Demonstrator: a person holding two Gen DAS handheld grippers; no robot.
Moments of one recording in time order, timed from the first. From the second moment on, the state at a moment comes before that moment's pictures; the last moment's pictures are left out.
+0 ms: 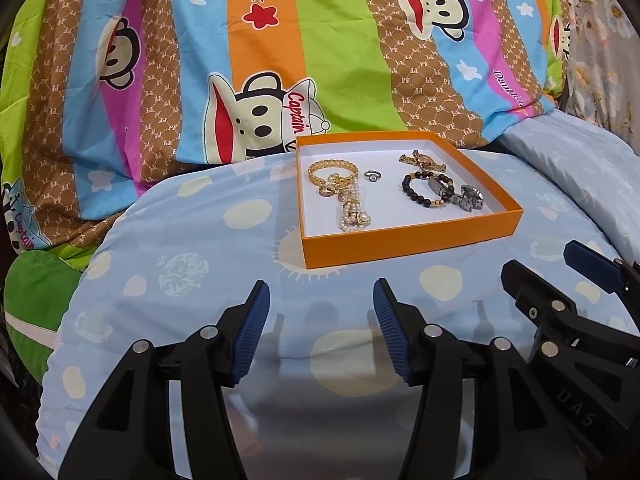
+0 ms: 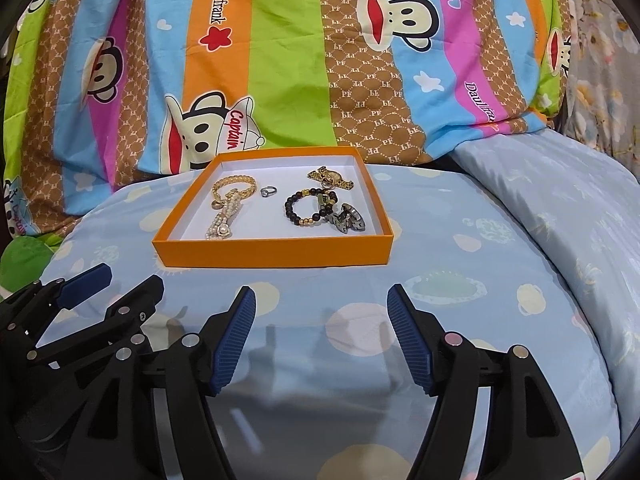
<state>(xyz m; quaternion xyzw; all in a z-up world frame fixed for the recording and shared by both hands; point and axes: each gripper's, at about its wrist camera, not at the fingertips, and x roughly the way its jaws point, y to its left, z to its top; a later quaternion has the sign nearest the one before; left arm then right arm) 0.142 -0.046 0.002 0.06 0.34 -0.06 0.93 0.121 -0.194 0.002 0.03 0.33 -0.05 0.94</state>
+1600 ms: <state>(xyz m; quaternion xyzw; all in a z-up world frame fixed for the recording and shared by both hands) 0.143 -0.047 0.003 0.07 0.34 -0.04 0.93 0.121 -0.194 0.002 0.03 0.33 -0.06 0.94</state>
